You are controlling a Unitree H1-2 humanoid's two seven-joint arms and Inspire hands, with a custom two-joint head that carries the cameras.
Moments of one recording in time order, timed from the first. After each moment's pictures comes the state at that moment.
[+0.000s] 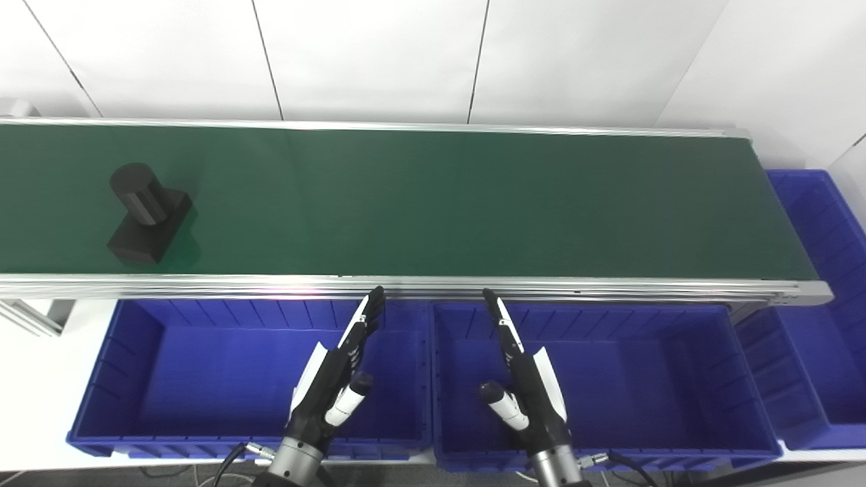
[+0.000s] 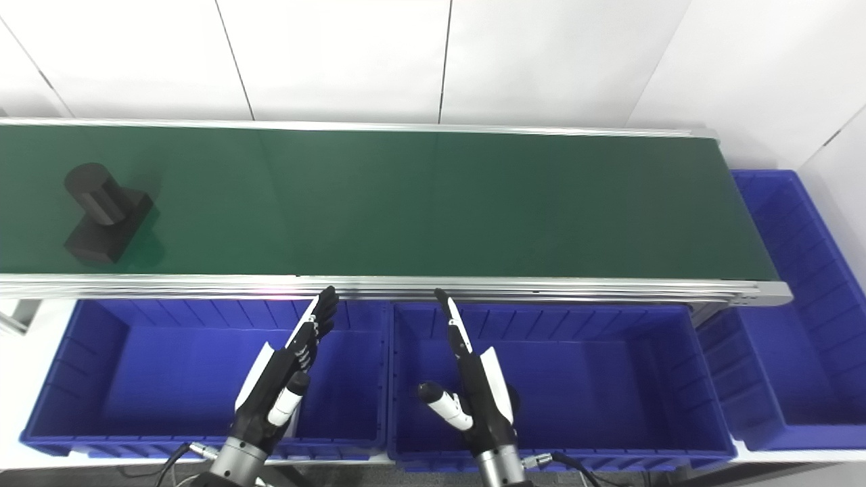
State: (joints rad) left arm 0.23 0.09 -0.39 0.18 0.07 -0.43 -0.01; right arm 0.22 -0.16 0.50 0.18 -0.21 -0.42 -0.34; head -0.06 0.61
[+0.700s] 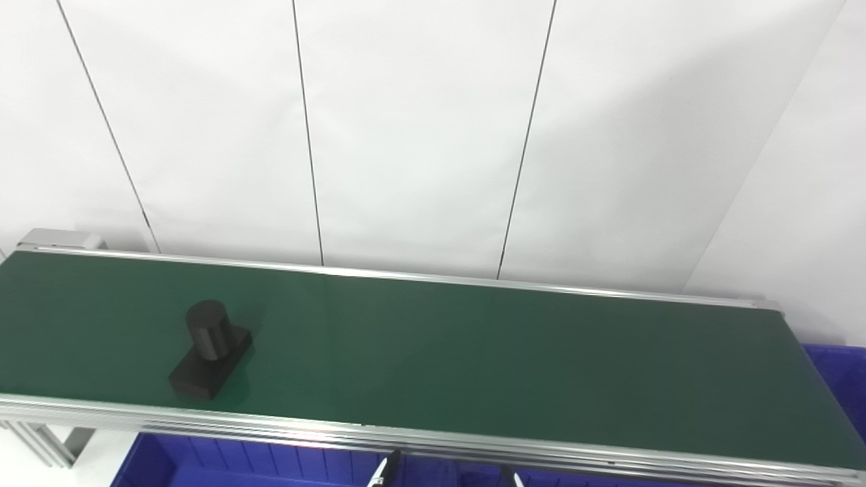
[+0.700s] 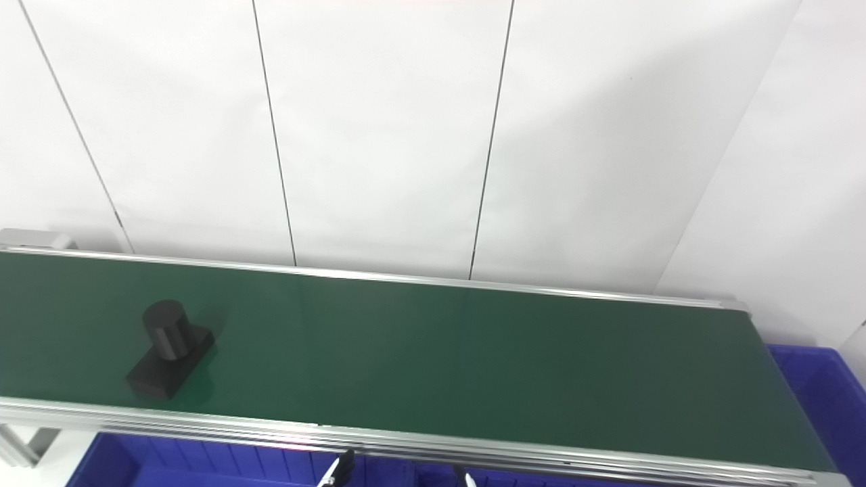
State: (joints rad) left arm 0.16 0.10 -0.46 0.34 0.10 -0.43 0.12; right arm 0.13 -0.19 0.60 0.36 -0.17 -0.42 -0.44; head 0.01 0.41
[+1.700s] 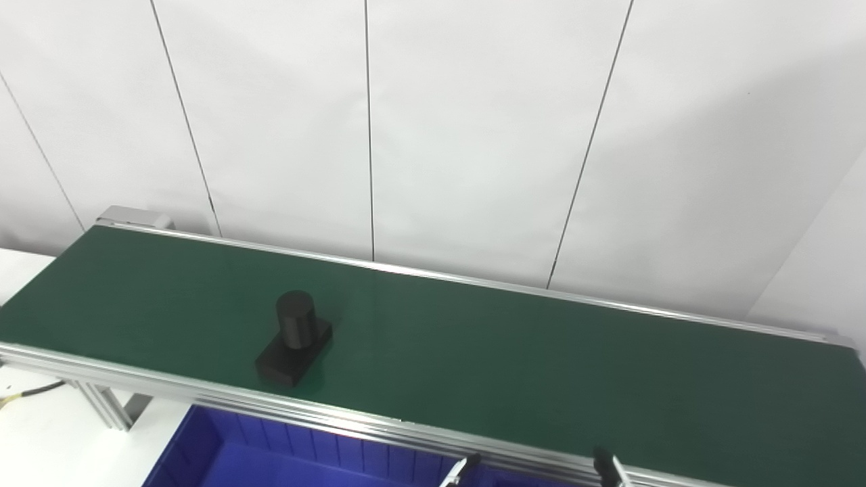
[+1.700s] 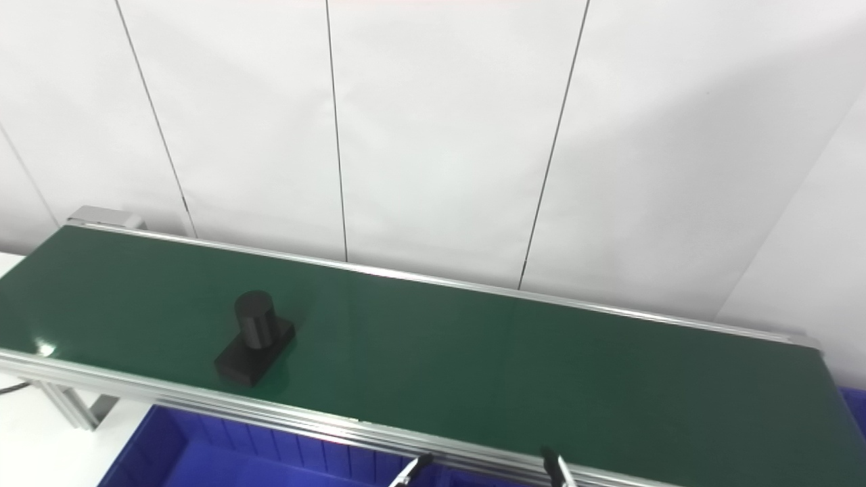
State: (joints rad) left arm 0.08 0.09 -0.64 0.38 0.14 -0.43 0.33; right arm 0.21 -0.25 0.43 0.04 -0.09 -0.42 -0.30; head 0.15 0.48
